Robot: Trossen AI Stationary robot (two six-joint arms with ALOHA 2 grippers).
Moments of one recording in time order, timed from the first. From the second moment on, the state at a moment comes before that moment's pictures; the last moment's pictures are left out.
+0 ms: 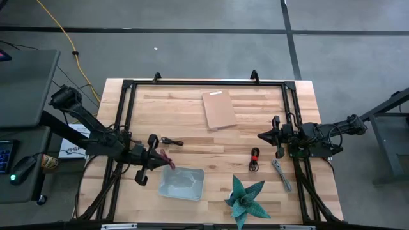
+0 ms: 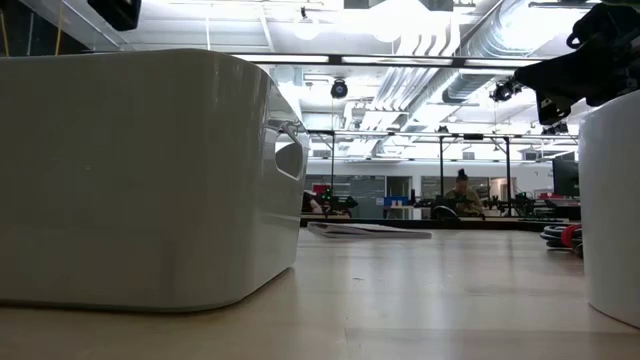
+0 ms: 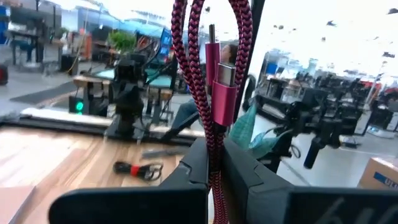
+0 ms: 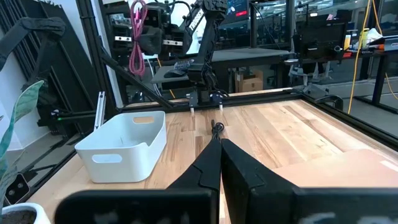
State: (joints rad) left arm -0.61 1.02 0.34 0.78 -0.60 -0.12; right arm 0.26 0.02 0.01 0.04 0.28 0.08
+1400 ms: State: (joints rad) left arm -0.40 1.82 1.13 -0.58 0.00 -0.29; right arm 0.26 0.02 0.01 0.04 0.28 0.08
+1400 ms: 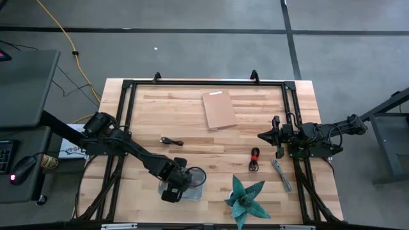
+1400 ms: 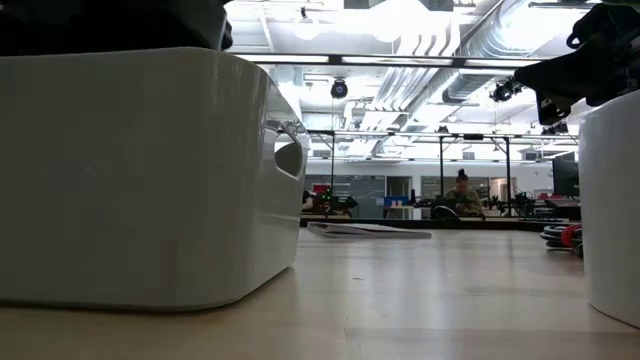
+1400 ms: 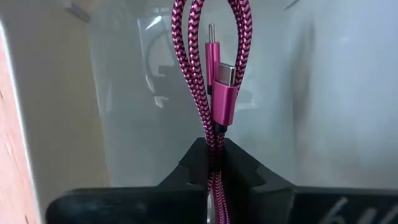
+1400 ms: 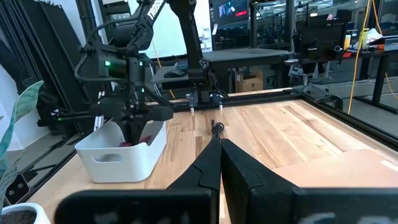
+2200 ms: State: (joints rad) left arm -0.31 1.79 1.16 -0.71 0.10 -0.31; right arm 0.26 0.02 0.01 0.04 0.28 0.08
